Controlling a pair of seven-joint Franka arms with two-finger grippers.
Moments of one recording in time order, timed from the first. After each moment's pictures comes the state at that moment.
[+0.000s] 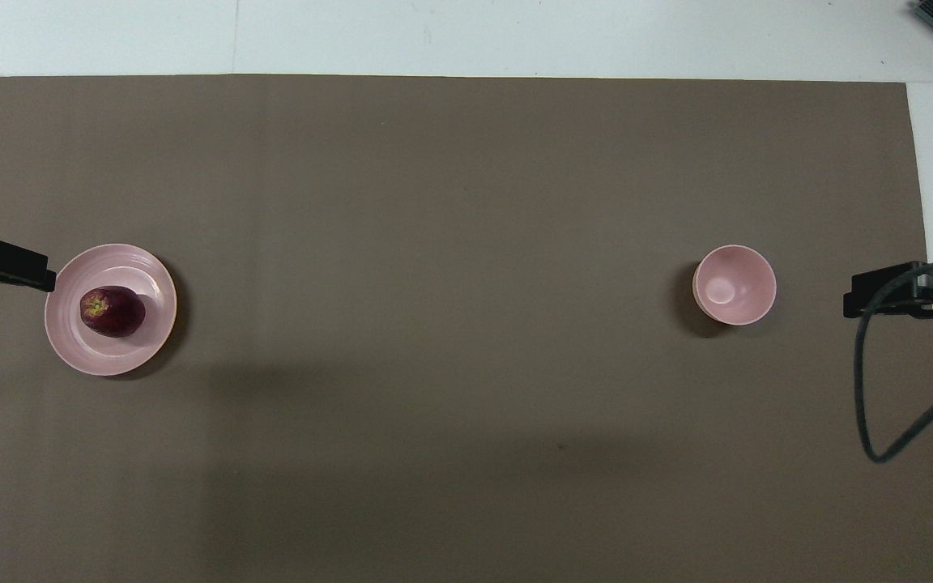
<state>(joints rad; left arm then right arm) 0.08 0.02 -0.03 -1.69 -0.02 1.65 0.12 0.10 -0.10 -0.06 -1.56 -0.01 1.44 0.19</state>
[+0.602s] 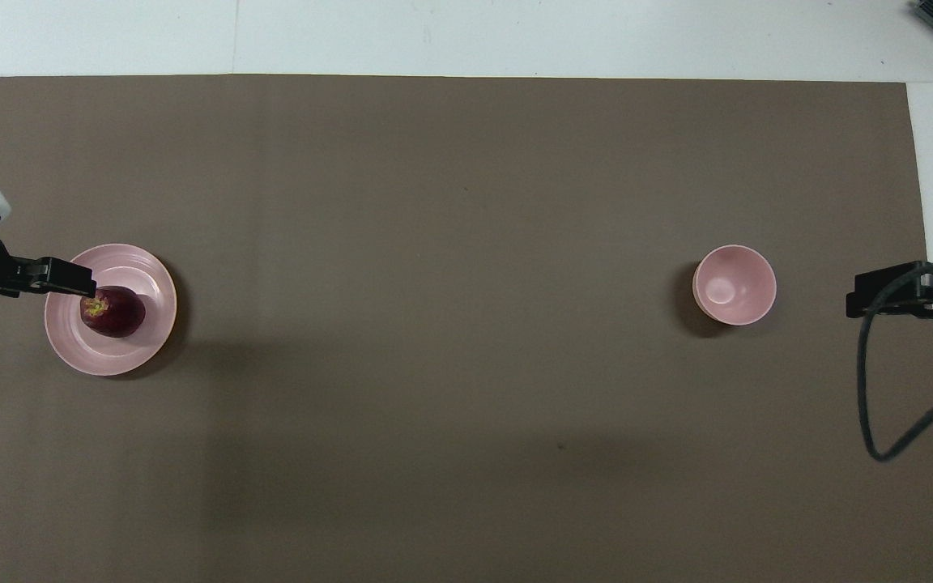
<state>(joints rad) 0.10 0.04 -0.03 -1.90 -0.02 1.90 0.15 0.10 -0.10 -0.06 -1.56 -0.01 1.44 0.19</state>
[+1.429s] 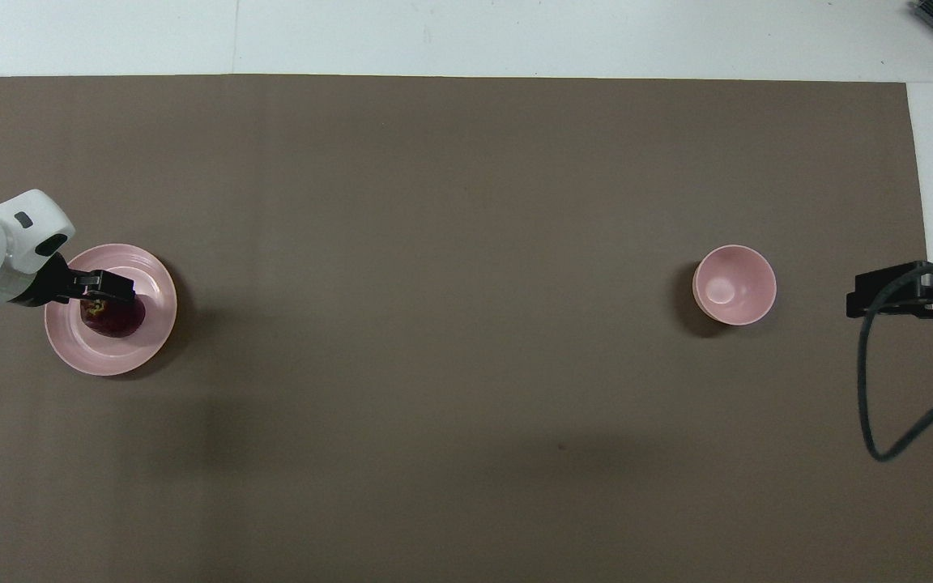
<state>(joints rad) 0.12 0.18 -0.03 -2.00 -0.02 2.11 0.20 0.10 -0.10 -0.06 -1.56 -0.01 1.44 0.19</state>
